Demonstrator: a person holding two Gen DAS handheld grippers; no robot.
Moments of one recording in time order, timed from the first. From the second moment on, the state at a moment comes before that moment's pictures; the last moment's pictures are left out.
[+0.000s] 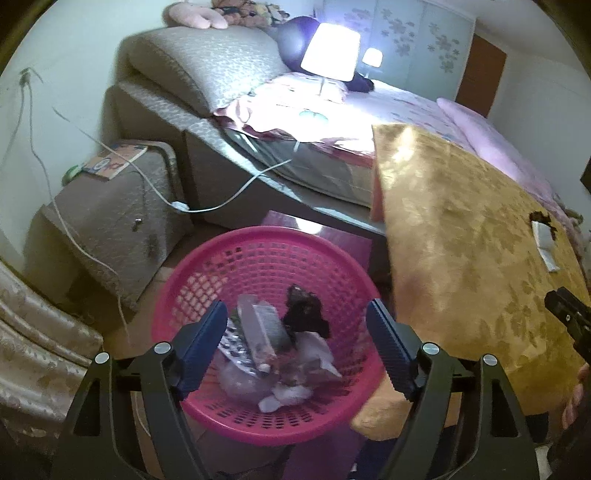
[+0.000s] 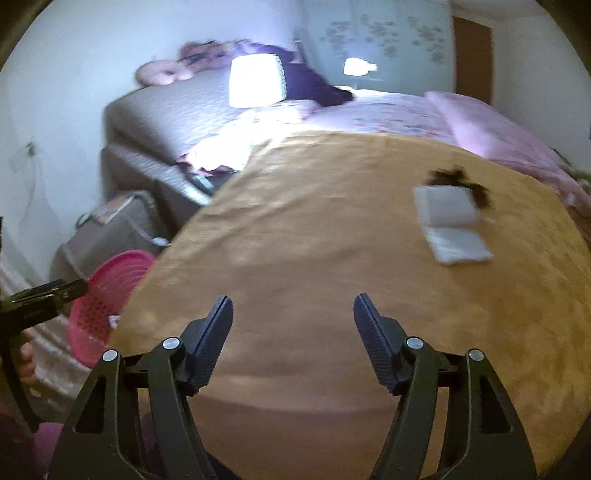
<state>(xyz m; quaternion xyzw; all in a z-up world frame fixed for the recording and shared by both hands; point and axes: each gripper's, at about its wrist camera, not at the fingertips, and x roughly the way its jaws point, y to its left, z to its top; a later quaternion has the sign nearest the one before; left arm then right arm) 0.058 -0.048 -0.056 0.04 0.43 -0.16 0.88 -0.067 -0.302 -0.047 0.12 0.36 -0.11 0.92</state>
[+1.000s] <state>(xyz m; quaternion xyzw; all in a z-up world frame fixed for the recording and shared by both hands) 0.007 -0.272 -0.041 0.15 0.39 -0.34 0.84 -0.162 -0.431 -0.083 0.14 0.34 -0.32 0.87</state>
